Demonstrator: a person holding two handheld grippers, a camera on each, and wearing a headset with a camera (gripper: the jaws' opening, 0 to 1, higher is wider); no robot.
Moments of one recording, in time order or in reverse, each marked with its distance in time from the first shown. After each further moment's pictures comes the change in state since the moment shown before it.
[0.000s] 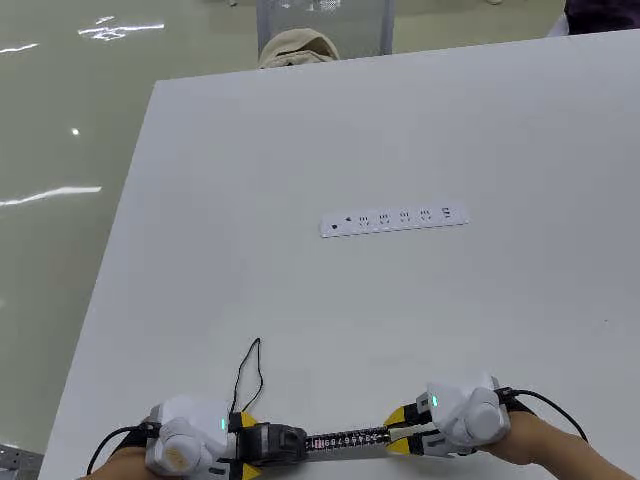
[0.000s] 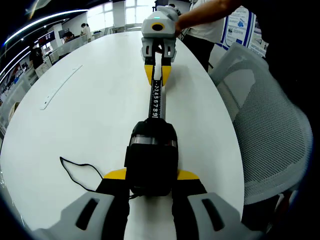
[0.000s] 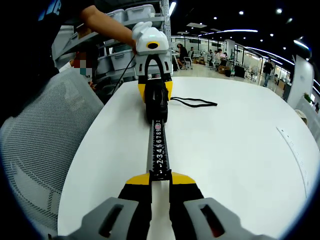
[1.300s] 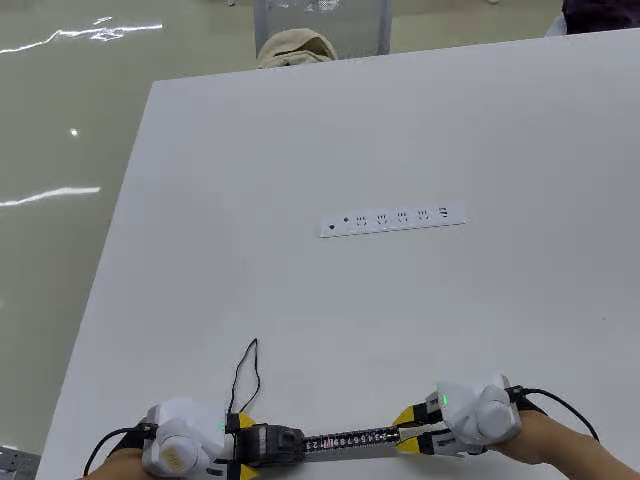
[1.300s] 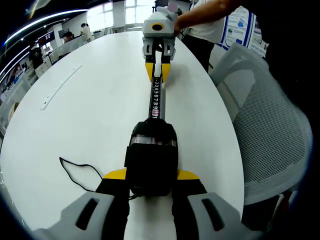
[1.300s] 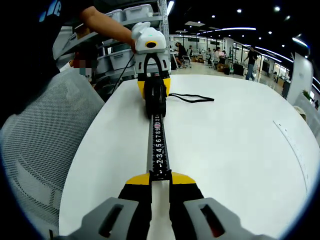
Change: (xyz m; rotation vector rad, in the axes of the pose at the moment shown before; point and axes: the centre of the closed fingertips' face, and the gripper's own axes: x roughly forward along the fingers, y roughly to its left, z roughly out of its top) left arm 0.001 0.000 0.000 -0.001 0.000 -0.002; right arm -0.012 -0.002 -0.013 0.017 0.010 -0.002
